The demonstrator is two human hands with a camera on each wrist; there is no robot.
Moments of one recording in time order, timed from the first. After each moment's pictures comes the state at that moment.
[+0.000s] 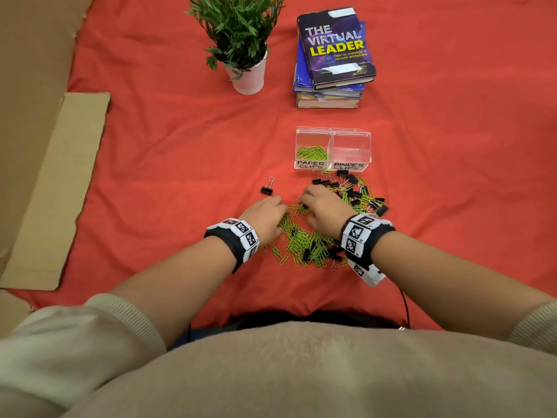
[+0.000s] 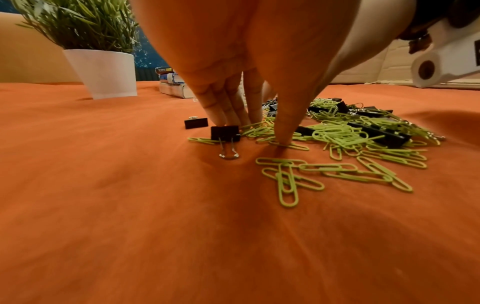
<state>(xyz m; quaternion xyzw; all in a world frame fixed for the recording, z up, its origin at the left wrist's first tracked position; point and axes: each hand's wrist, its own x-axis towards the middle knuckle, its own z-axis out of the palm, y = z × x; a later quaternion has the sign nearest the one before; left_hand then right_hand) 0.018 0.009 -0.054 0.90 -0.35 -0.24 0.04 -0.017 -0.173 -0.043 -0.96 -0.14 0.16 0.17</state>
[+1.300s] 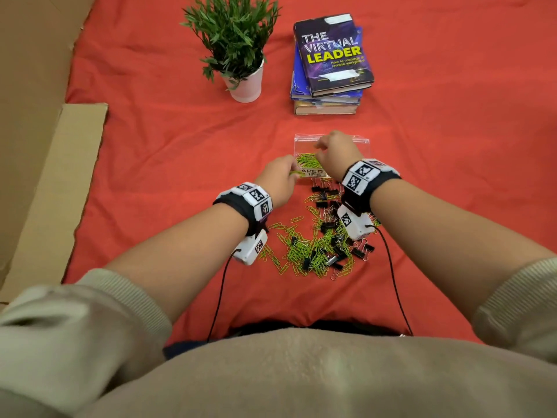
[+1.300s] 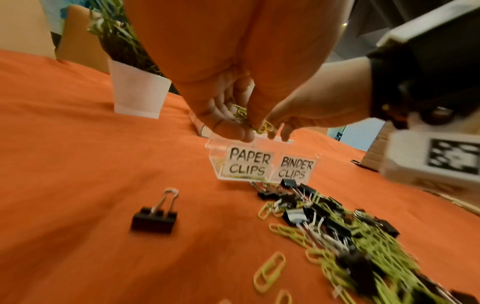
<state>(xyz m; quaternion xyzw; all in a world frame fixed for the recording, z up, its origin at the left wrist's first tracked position) 0.081 -0.043 -0.013 0.92 -0.18 -0.19 0.30 0.085 -0.203 0.001 -0.96 0.08 0.10 0.23</state>
